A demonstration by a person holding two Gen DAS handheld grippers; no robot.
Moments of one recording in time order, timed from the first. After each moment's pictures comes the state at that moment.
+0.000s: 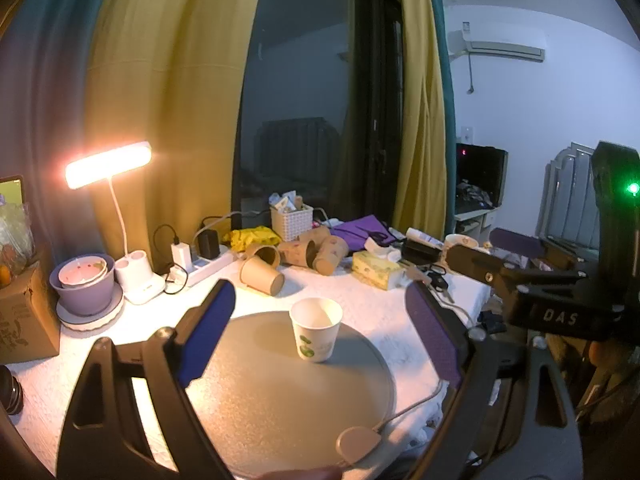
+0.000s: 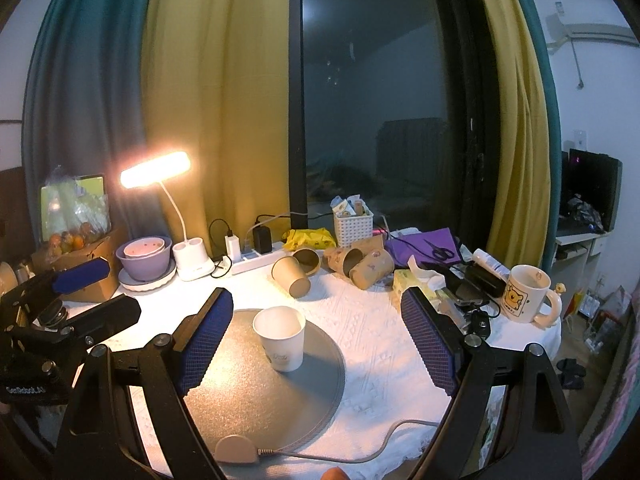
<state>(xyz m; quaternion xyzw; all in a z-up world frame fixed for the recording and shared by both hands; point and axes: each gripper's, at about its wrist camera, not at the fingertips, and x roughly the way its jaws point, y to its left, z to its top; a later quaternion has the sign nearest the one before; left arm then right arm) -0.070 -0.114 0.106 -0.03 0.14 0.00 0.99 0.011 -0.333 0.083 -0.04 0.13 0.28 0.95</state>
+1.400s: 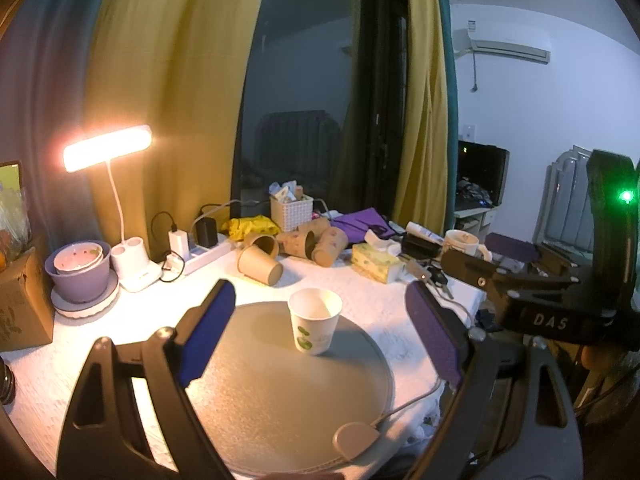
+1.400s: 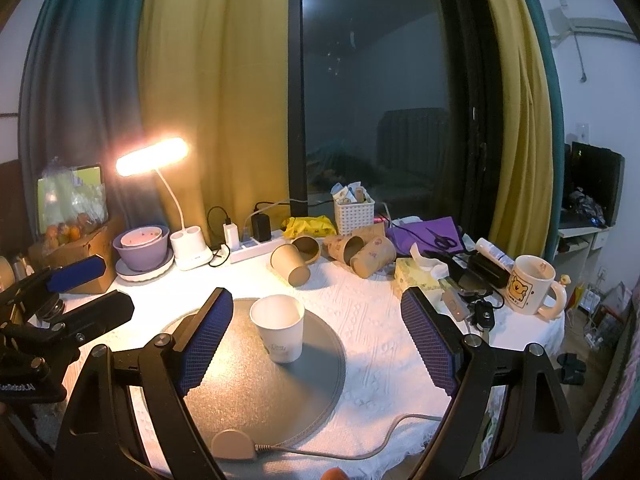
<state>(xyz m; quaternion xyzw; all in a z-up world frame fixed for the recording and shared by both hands) -0.068 -0.119 0.091 -0.04 0.15 0.00 0.99 0.014 -0.328 0.069 -0.05 0.15 0.28 0.95</state>
